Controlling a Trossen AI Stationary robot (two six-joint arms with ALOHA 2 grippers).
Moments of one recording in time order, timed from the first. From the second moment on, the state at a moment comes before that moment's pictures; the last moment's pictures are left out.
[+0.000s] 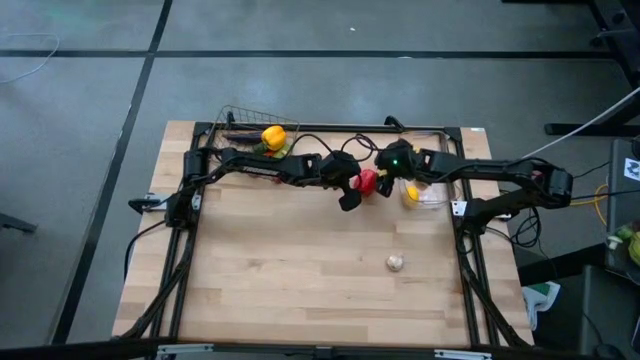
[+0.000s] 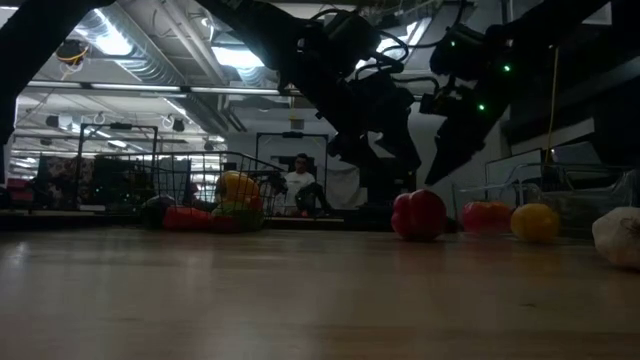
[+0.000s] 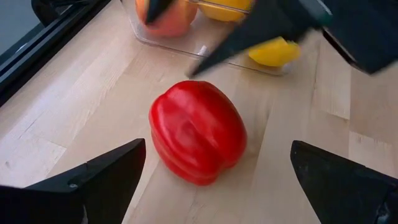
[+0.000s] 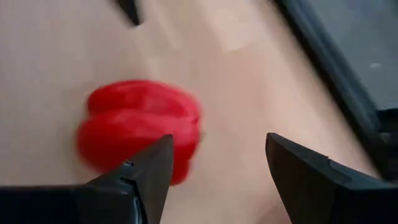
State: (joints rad) left arm 0.19 2.06 1.49 -0.12 -0.13 -0.16; right arm -0.39 1.30 0.74 -0.30 0.23 -0.09
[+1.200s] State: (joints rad) left arm 0.19 2.06 1.49 -0.19 -0.17 -0.34; right arm -0.39 1.45 0.75 -0.28 0.14 -0.07
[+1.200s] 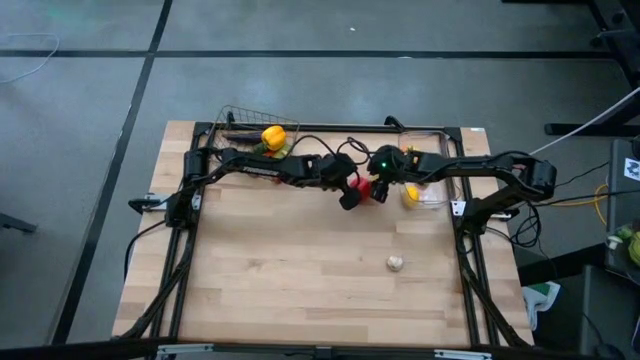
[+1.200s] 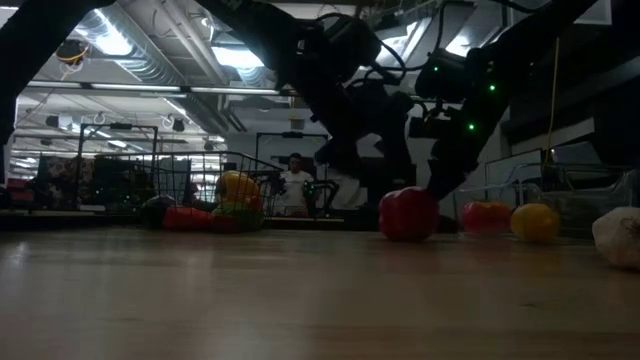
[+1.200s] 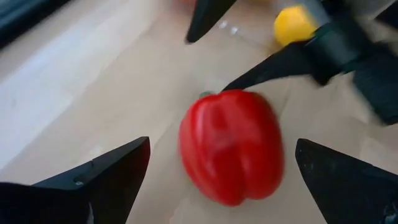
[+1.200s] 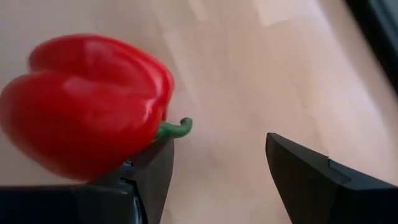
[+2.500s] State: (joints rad) left arm 0.16 2.17 1.49 -0.21 -0.17 -0.21; right arm -0.39 1.45 0.75 -0.22 -0.04 -0.03
